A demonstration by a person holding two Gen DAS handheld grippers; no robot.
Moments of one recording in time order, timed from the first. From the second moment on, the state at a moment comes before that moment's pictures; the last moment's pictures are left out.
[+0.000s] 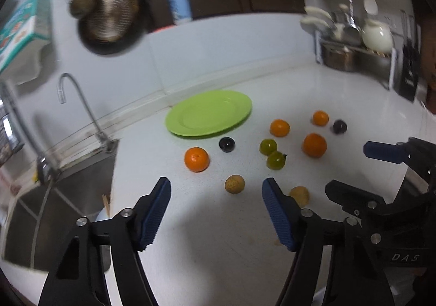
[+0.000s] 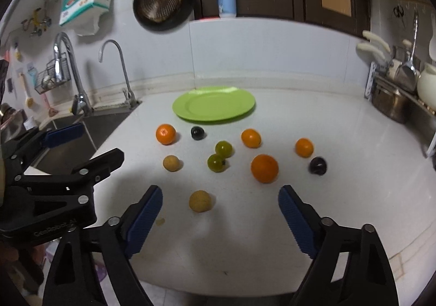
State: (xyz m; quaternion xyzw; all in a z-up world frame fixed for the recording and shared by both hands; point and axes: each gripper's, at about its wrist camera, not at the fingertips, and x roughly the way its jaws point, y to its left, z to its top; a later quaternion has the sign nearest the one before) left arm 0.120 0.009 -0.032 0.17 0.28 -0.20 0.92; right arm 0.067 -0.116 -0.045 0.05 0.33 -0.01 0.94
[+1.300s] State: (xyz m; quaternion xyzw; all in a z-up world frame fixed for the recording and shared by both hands) left arm 0.208 -0.015 -0.102 0.22 0.38 -0.35 0.83; right arm 0.120 -0.093 -0.101 0.14 0.41 -0.07 0.90
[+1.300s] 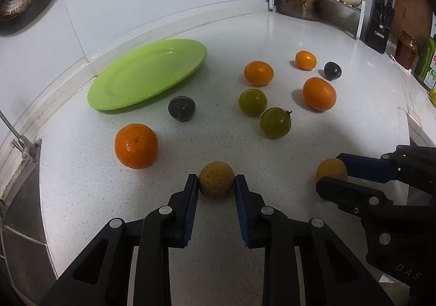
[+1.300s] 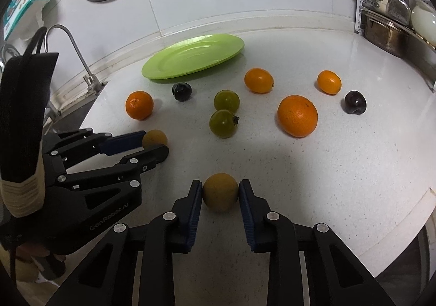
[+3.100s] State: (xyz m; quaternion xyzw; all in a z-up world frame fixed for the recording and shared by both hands) left arm 0.269 -0.016 -0.015 0.10 0.34 -0.19 0.92; right arm 0.258 -0.140 -0.008 0.04 0.33 0.12 0.93
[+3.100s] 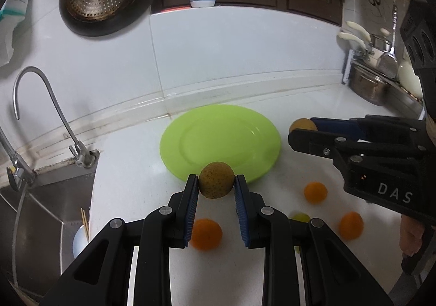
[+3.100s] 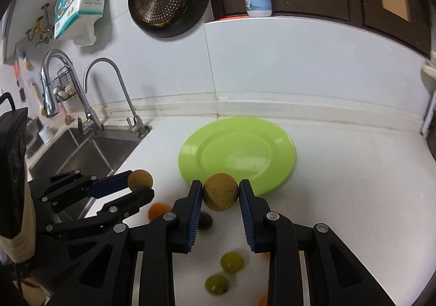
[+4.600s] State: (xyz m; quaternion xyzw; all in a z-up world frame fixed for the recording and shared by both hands) left arm 0.339 -0.027 -0.032 0.09 0.41 -0.16 0.89; right arm 0.343 -0.147 -0.042 0.01 0.42 0.11 0.90
